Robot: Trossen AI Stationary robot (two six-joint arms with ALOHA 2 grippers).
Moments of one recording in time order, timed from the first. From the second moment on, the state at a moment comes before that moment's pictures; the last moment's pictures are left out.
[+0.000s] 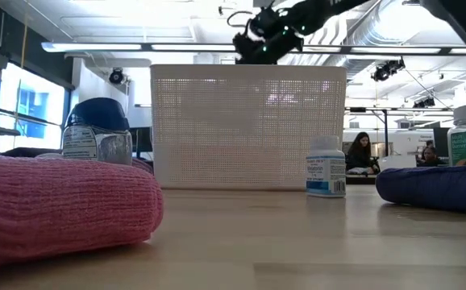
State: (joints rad) left arm -0.20 1.48 2.21 -1.36 -0.57 -0.61; right arm -0.63 1.97 1.87 -0.48 -0.37 -0.09
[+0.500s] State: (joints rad) left arm -0.03 1.59 2.21 -1.29 -0.35 -0.60; right arm -0.66 2.04 1.87 -0.38 -0.40 -0.18
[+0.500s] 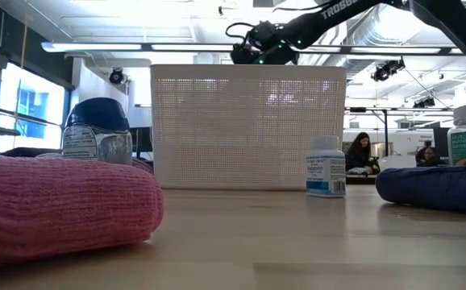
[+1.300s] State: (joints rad) left arm -0.03 1.60 2.21 -1.28 -0.33 -0.55; right arm -0.66 2.03 1.87 -0.37 -0.18 -0.15
